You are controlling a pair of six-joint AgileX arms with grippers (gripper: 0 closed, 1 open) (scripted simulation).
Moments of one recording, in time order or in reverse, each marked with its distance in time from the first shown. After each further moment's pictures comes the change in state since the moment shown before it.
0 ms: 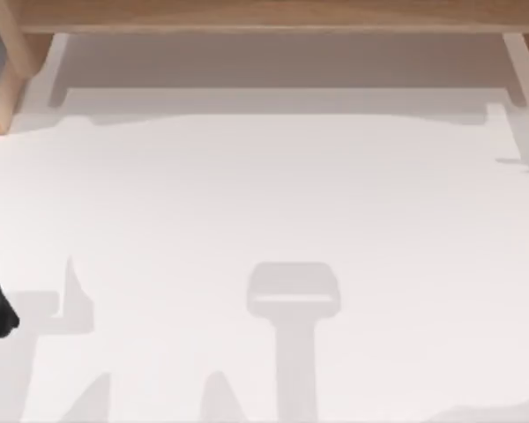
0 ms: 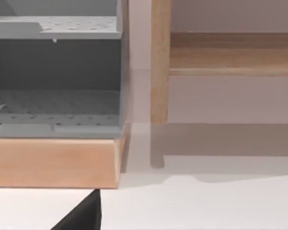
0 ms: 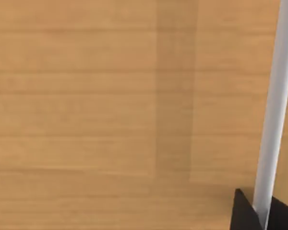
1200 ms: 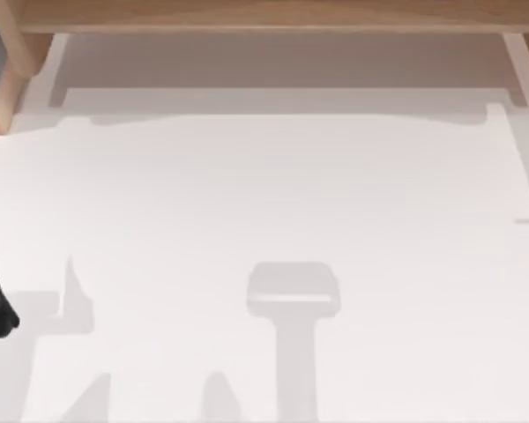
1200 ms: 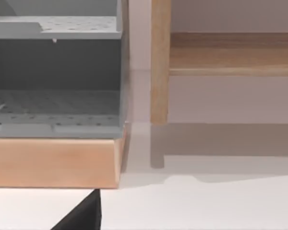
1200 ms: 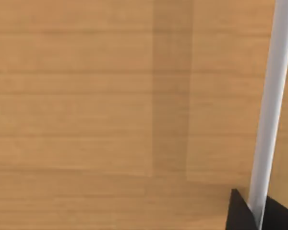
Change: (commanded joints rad) left arm 0.000 0.000 0.000 0.000 0.000 0.000; right arm -0.148 -0.122 -0.307 0.200 -0.147 -0.002
